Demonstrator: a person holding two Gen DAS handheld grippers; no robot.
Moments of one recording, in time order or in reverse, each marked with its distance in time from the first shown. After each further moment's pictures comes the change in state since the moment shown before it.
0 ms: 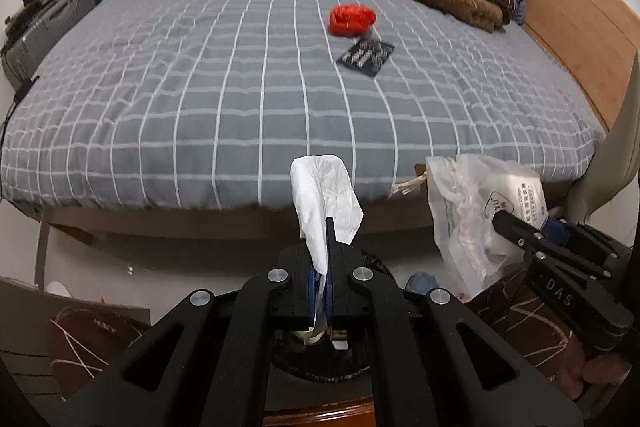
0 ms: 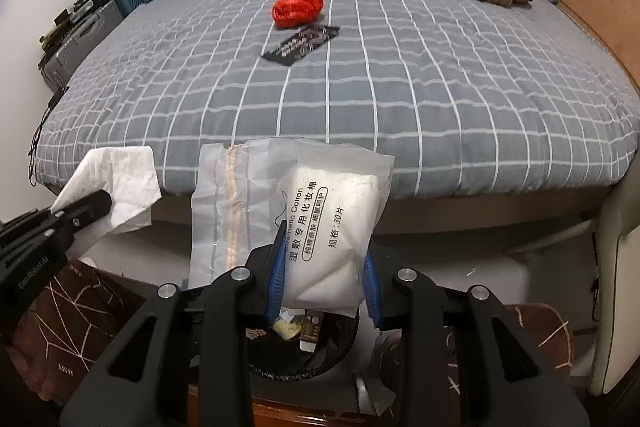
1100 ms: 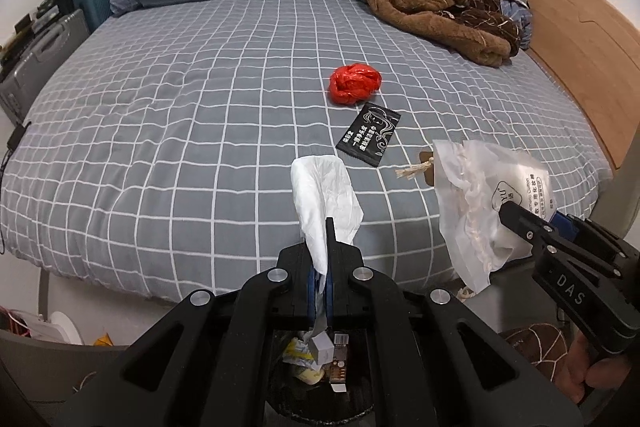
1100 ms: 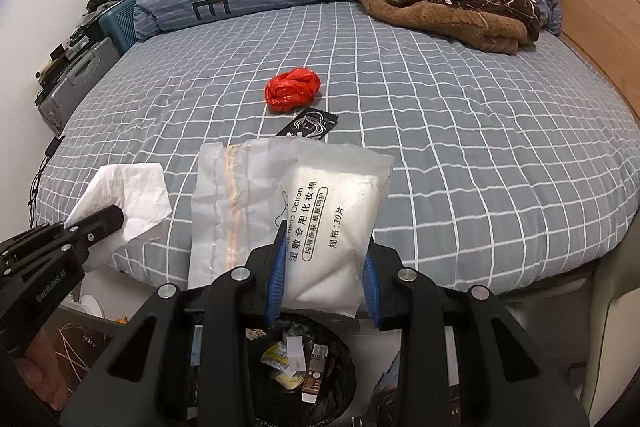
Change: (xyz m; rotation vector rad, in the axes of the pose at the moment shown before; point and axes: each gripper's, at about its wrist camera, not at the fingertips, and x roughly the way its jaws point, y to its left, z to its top) left arm 0.004 -0.004 0.107 0.001 -0.072 0.006; right arm -0.004 -0.006 0.107 0.006 -0.110 0.004
